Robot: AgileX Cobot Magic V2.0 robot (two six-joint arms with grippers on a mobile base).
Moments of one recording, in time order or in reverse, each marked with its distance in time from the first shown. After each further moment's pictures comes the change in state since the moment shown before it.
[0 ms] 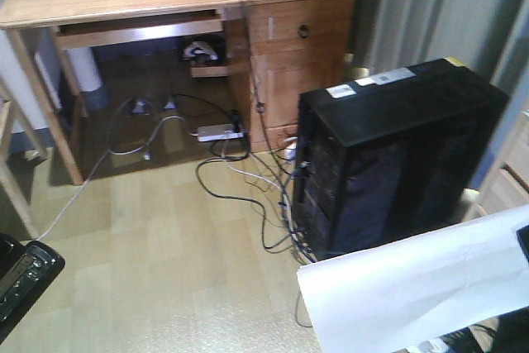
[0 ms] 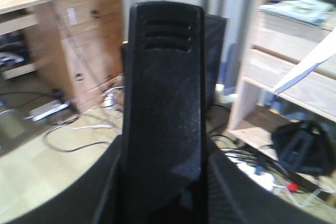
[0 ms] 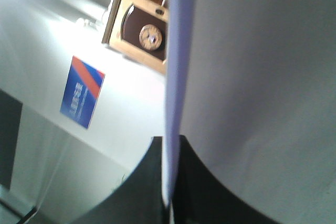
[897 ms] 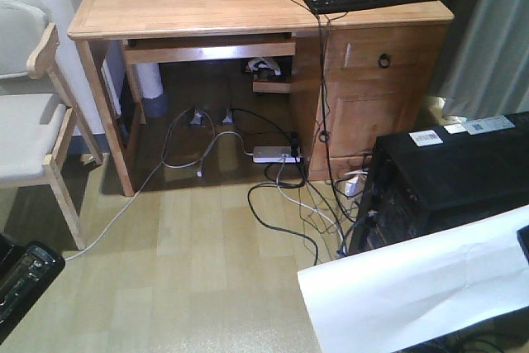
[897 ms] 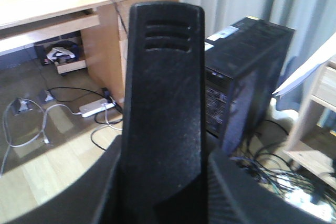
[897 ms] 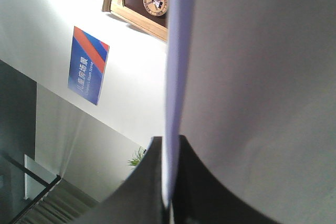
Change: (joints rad) left arm 0.000 0.000 0.000 0.000 0.000 0.000; right arm 0.000 0.000 0.000 0.000 0.000 0.000
